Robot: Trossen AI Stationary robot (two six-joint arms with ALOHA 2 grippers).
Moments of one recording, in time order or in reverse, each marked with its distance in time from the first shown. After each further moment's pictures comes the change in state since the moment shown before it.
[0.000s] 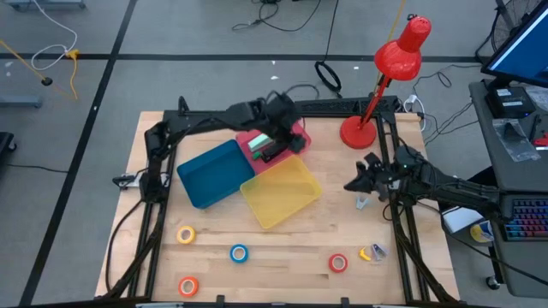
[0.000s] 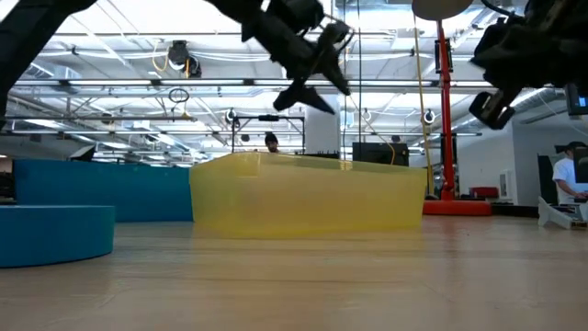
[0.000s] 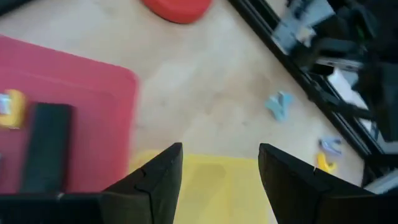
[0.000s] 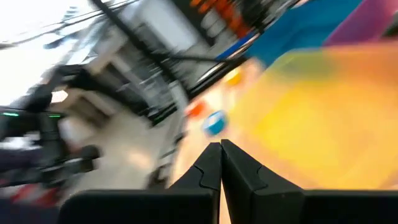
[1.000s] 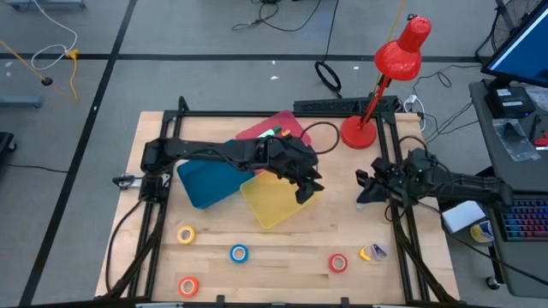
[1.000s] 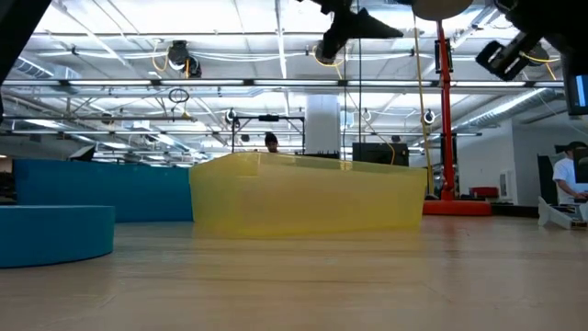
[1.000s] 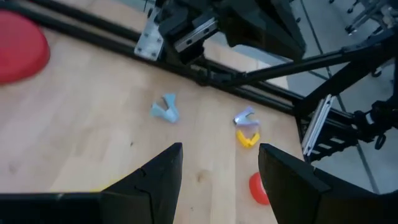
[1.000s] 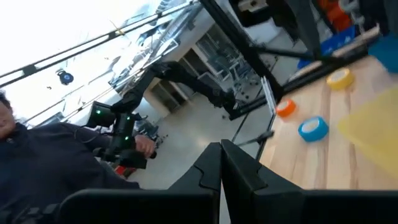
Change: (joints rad) left arm -0.309 -0.026 0.000 0.251 -0.080 0.179; right arm 0.182 0.003 0.040 0.251 -0.090 0.157
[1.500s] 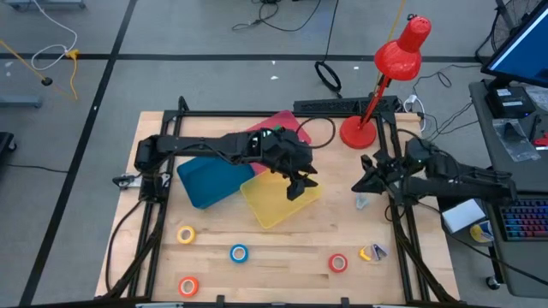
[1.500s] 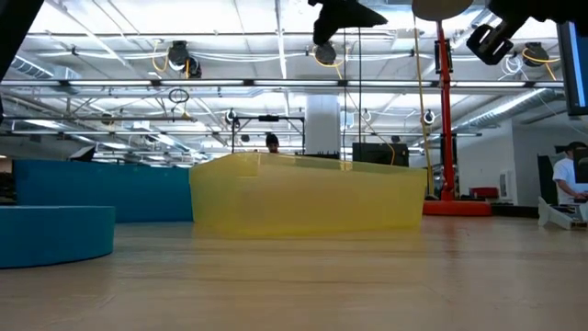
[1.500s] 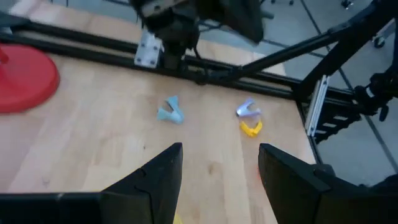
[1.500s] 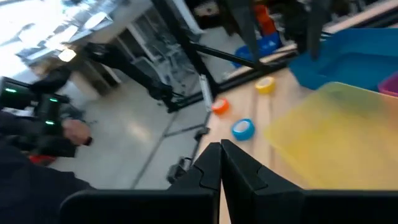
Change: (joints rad) left arm 0.027 -0.058 0.001 -0.077 0.035 0.155; right arm 0.005 0.123 0.301 -0.483 0.189 -0.336
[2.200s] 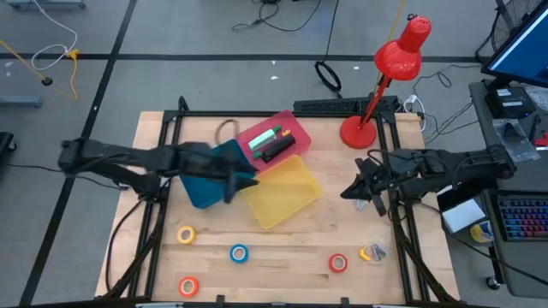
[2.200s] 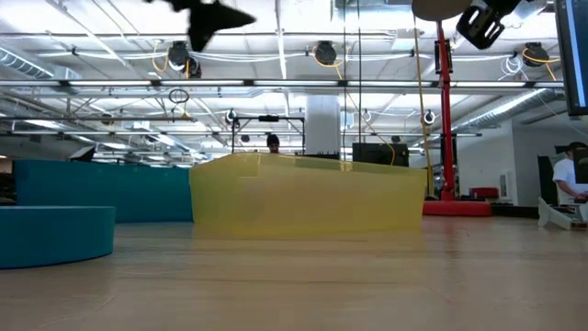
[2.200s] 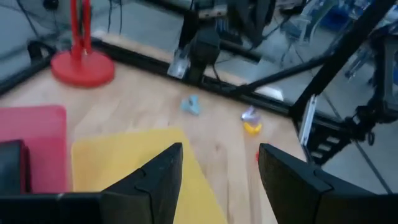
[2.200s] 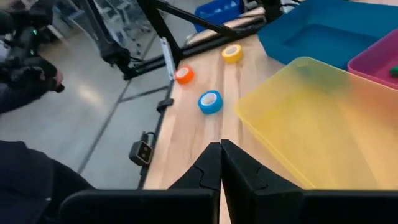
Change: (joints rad) left arm -0.073 -0.778 -0.964 0.435 -0.209 -0.139; right arm 0.332 0.260 0.219 -0.192 0.420 -0.067
